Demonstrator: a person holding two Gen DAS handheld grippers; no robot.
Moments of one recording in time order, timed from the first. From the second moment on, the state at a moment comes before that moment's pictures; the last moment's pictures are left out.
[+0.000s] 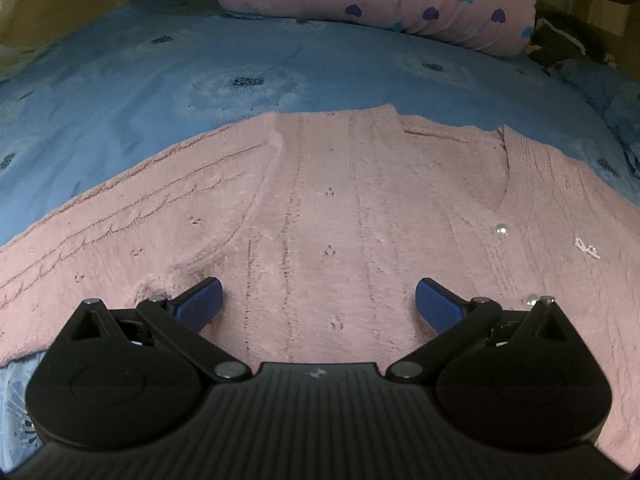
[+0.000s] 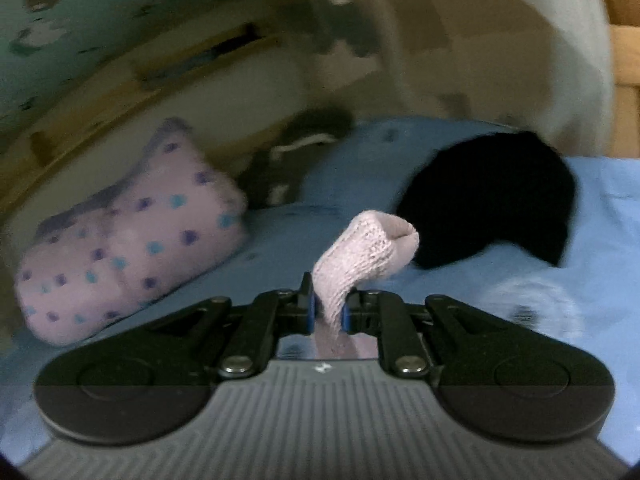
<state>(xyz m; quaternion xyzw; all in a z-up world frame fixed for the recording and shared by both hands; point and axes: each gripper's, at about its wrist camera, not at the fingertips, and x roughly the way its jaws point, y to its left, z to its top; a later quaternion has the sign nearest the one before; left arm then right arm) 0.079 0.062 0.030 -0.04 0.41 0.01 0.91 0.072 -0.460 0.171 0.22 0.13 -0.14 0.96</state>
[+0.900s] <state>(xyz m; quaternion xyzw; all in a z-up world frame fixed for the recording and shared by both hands) 0.069 0.114 0.052 -0.07 0.38 0.07 0.92 0.142 -0.156 0.062 0.18 0.28 0.13 0.94</state>
